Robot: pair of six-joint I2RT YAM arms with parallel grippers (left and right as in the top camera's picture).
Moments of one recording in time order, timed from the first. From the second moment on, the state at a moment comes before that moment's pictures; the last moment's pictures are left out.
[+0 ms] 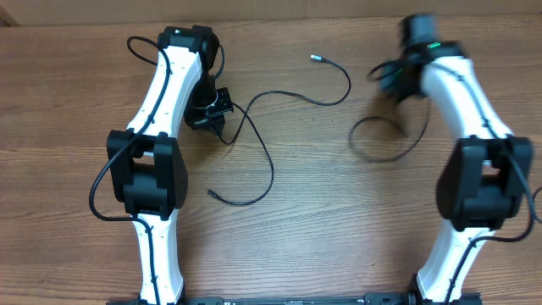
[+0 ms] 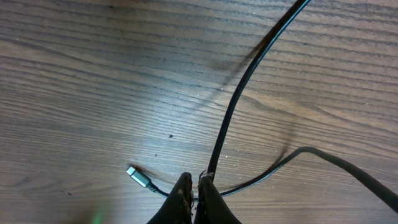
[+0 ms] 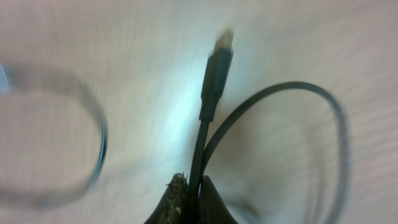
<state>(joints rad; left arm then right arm) -0.16 2.28 2.08 -1.54 0.16 -0.44 -0.02 2.10 1.81 -0.84 0.04 0.27</state>
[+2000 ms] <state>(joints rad) -0.36 2.28 2.08 -1.34 0.22 -0.46 -0.19 1.85 2.07 -1.41 -0.13 0.35</state>
